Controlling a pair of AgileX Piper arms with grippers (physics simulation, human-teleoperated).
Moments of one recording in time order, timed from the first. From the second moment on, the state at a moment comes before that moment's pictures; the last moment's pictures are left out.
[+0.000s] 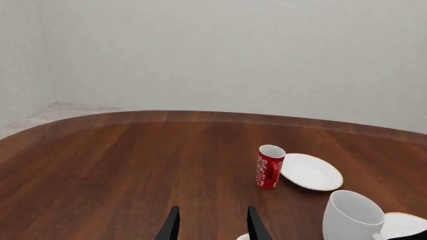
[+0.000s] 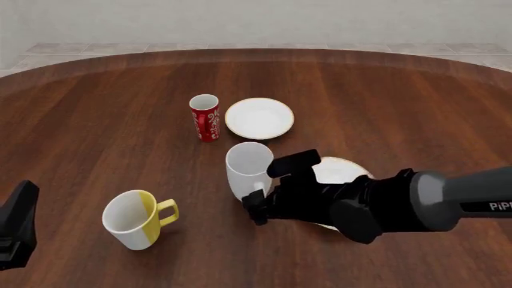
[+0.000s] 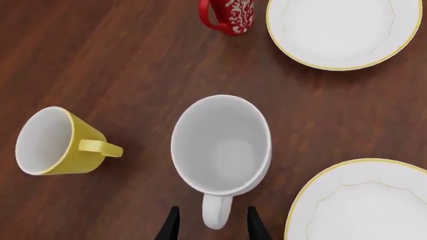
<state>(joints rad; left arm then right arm) 0.02 0.00 -0.02 -0.03 -0.08 0.77 1.69 -0.70 -0.21 0.31</state>
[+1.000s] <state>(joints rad) 0.02 0.00 -0.02 -0.04 -0.09 0.83 1.57 -0.71 -0.20 0.11</state>
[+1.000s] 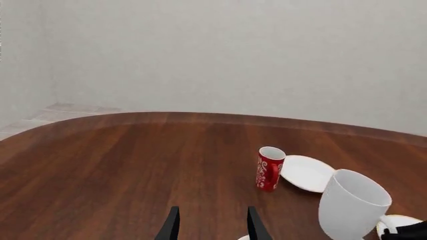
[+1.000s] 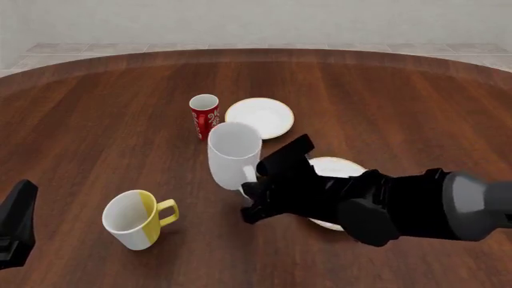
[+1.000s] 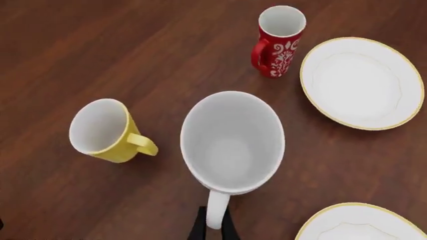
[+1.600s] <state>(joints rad) 0.03 0.00 -0.02 -0.04 -0.09 0.72 1.36 -0.83 0.02 -0.06</state>
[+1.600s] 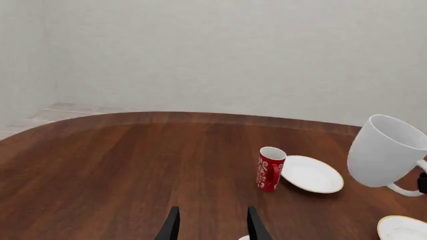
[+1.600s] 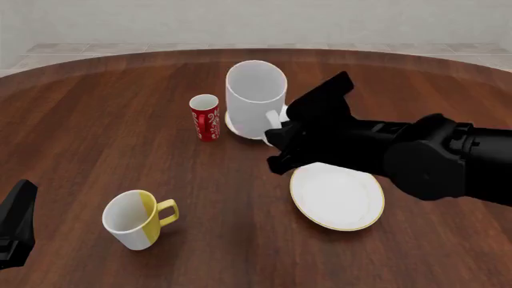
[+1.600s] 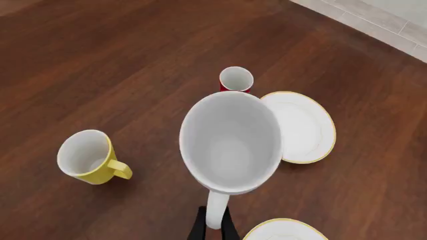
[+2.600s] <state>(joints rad) 0.05 0.00 -0.02 -0.03 -0.07 0.58 1.48 -1.23 0.33 -0.08</state>
